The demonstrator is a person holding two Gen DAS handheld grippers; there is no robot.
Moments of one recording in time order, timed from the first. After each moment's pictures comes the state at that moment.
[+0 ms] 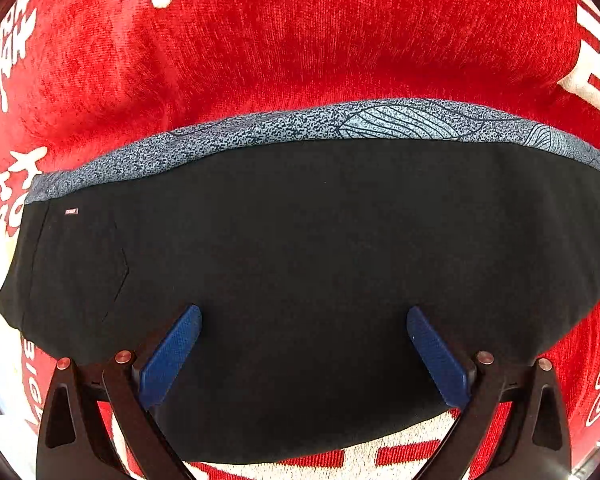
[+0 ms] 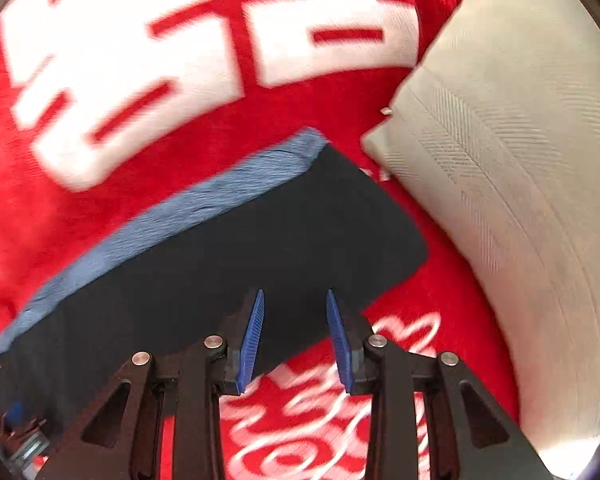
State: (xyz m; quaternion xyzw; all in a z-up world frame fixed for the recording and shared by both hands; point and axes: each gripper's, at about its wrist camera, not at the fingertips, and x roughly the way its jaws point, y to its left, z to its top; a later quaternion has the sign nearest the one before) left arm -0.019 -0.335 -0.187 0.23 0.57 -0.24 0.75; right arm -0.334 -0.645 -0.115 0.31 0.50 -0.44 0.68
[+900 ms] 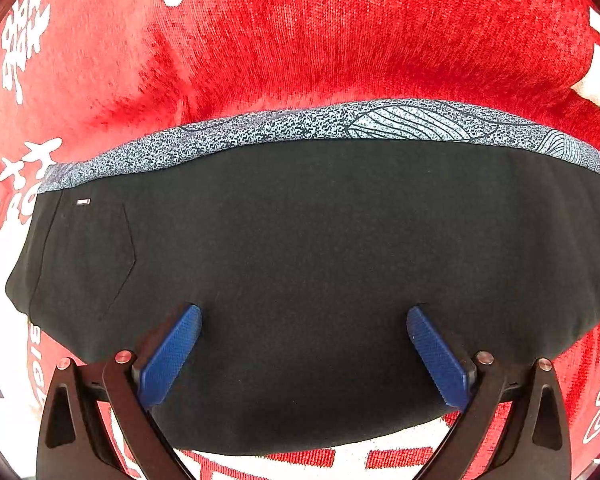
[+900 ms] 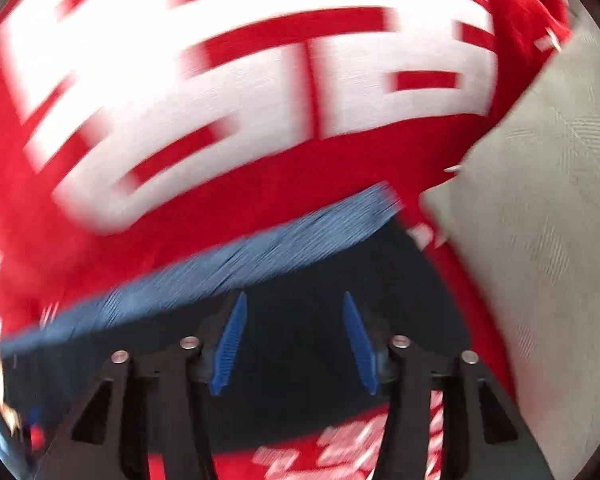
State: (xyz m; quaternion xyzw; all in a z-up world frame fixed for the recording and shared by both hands) left arm -0.025 -0.339 -0.188 0.23 0.57 -0.21 0.76; right arm -0.274 -0.632 -0.093 0.30 0.50 -0.35 0.73
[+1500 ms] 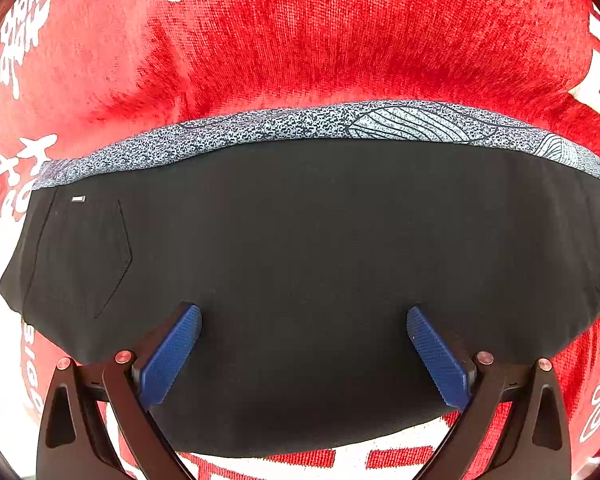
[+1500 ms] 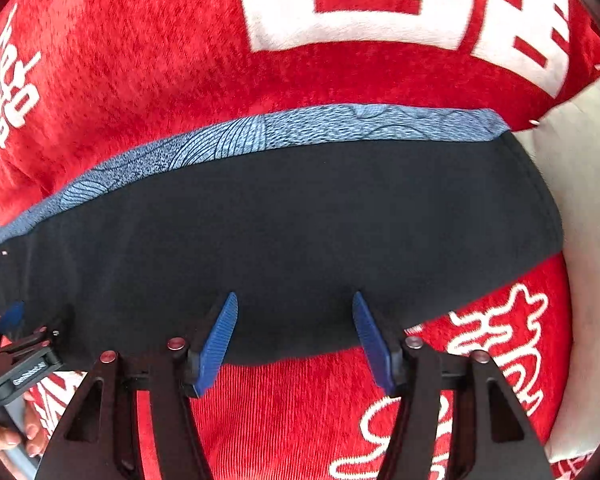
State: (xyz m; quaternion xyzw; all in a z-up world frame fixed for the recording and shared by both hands) left arm 0.002 -0.337 -0.199 0.22 0.57 -0.22 0.76; right arm -0.236 -0.537 -0.128 0.26 0.57 -0.30 0.72
